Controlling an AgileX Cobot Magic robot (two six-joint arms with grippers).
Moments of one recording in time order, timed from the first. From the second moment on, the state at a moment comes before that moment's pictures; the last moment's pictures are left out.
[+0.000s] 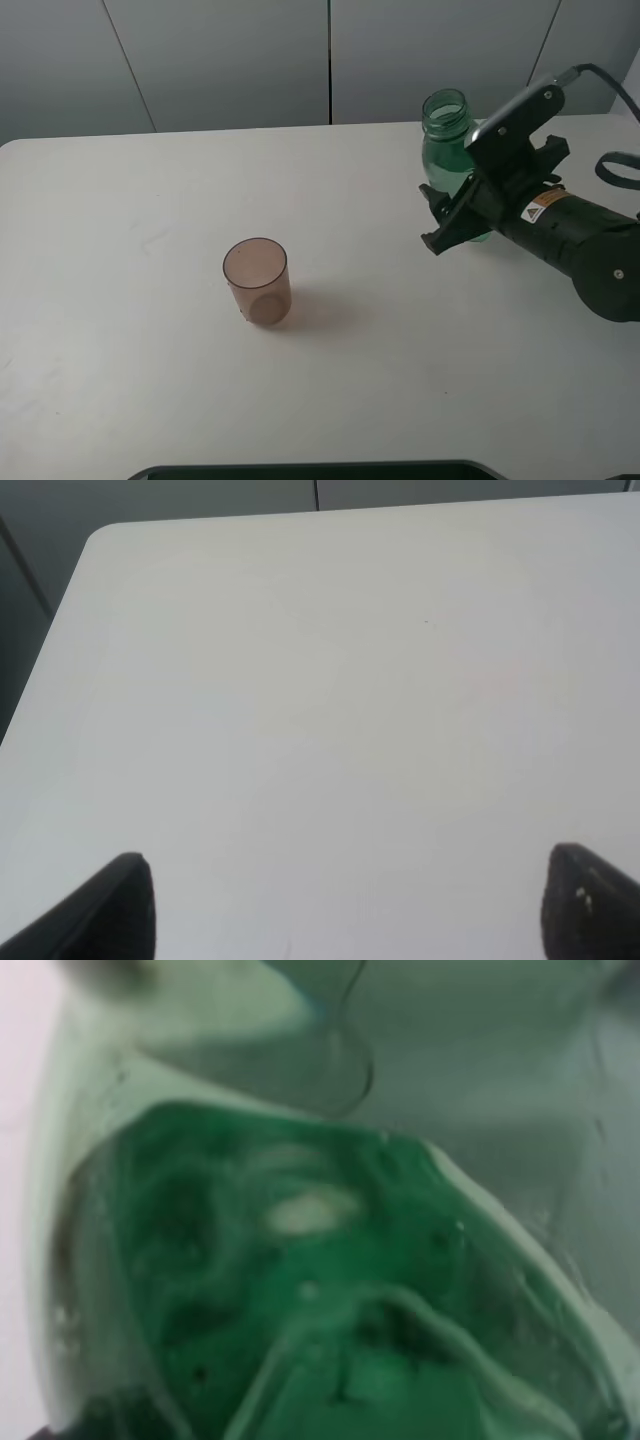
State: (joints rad) left arm -0.07 0.00 -0.51 0.01 1.09 0.03; right arm 0.51 1.71 -0.33 0.24 -0.91 -0.55
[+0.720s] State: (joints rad) left arm -0.07 0.00 -0.51 0.01 1.09 0.03; right arm 0.85 1.71 -0.33 0.57 -0.87 -0.85
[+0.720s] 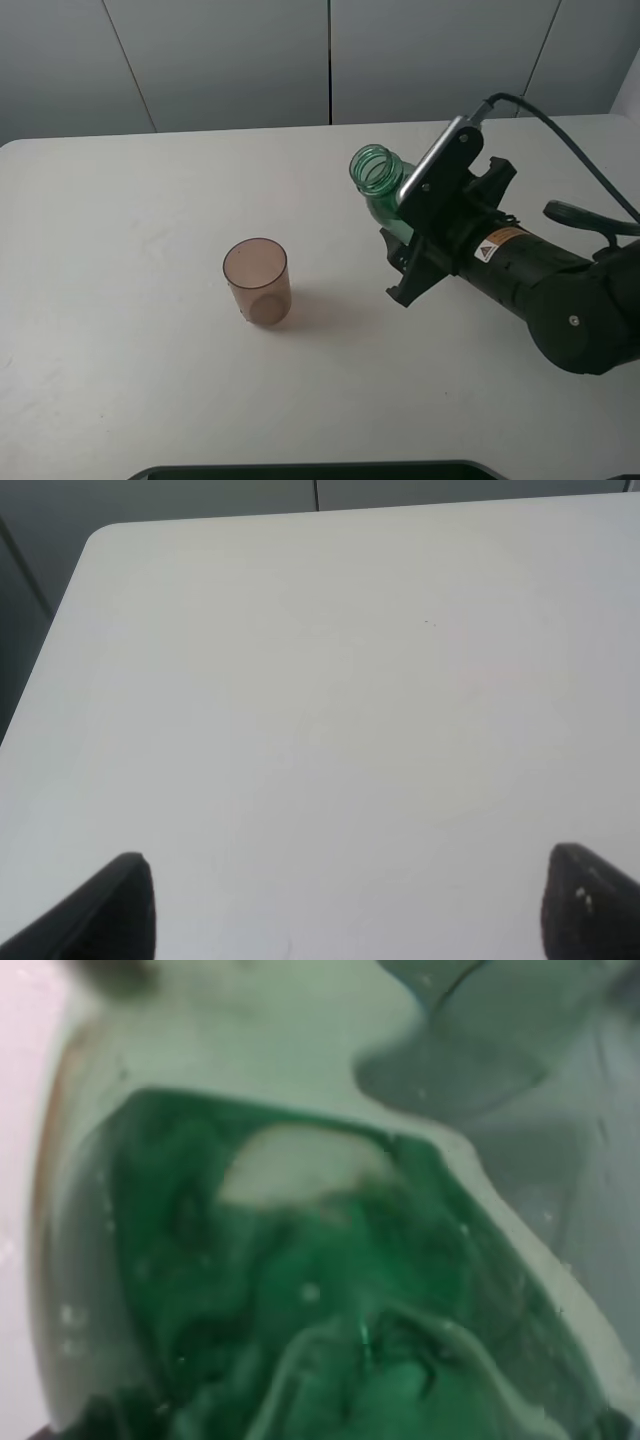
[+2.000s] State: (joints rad) left arm -0.07 0.00 -0.51 0.01 1.09 0.03; right arm 1.00 1.71 -0.46 0.91 -0.75 -1.41
